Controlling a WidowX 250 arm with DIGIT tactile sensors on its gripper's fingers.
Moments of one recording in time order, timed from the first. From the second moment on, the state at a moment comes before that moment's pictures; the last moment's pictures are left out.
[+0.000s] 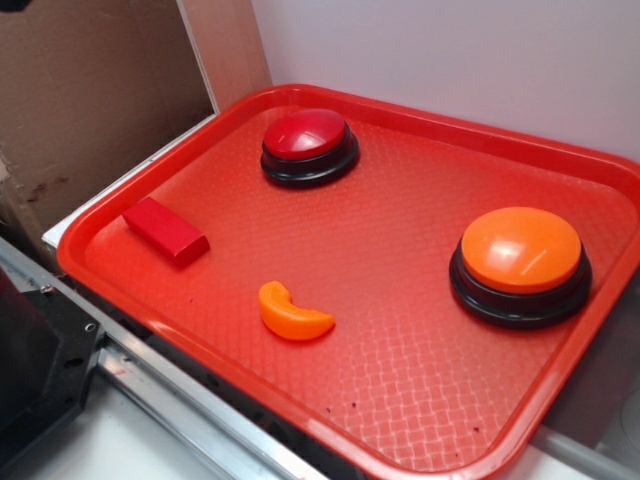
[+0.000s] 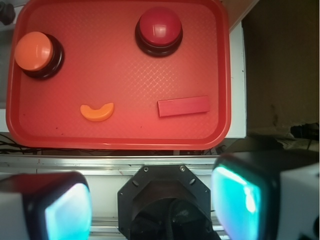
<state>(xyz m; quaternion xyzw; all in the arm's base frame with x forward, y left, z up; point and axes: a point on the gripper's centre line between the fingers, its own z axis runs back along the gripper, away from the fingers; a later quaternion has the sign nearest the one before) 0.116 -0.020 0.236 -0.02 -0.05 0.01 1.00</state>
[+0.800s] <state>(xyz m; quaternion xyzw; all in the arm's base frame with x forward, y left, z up) 0.133 -0.047 0.196 0.02 -0.05 -0.10 0.99</state>
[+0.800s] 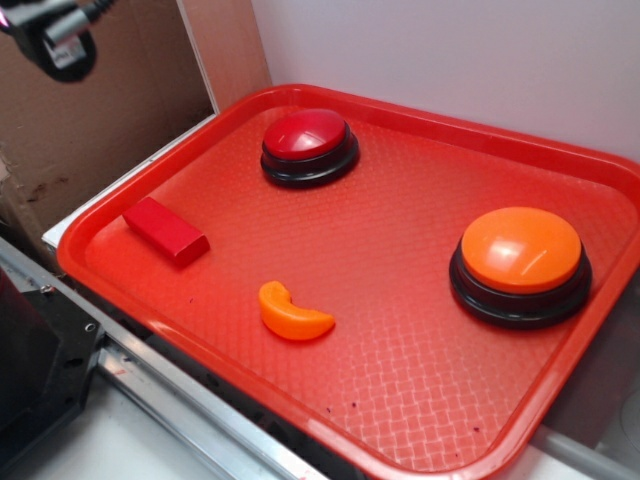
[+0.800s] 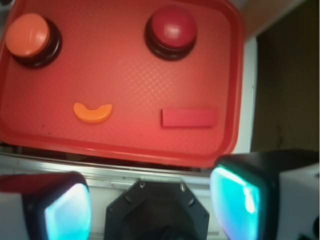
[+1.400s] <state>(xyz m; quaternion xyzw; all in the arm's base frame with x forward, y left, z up) 0.150 -0.087 0.118 0.00 -0.05 -0.28 0.96</state>
